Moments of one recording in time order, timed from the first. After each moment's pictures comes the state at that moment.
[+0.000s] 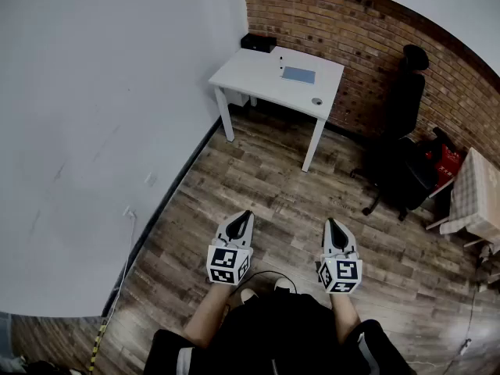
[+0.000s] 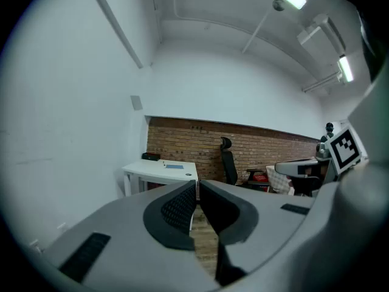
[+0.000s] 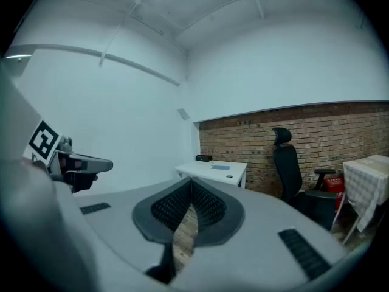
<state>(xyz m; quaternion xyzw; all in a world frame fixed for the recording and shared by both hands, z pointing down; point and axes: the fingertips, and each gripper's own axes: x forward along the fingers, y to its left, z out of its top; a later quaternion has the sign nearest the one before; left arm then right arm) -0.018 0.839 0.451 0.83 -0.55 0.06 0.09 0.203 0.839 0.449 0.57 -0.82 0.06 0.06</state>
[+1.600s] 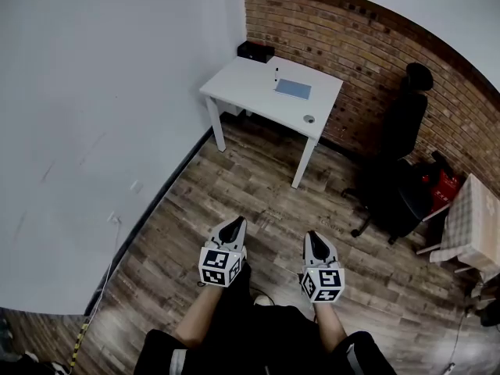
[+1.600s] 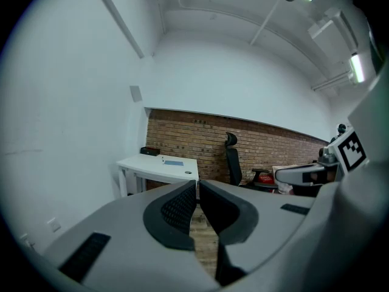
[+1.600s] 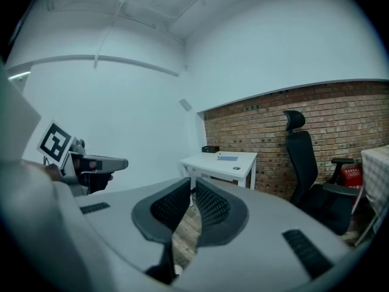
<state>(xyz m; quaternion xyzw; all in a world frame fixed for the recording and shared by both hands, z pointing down) 0.039 0.740 0.480 0.82 -0.56 0.07 0.12 0.233 0.749 0.488 0.52 -0.84 0.11 0.08</state>
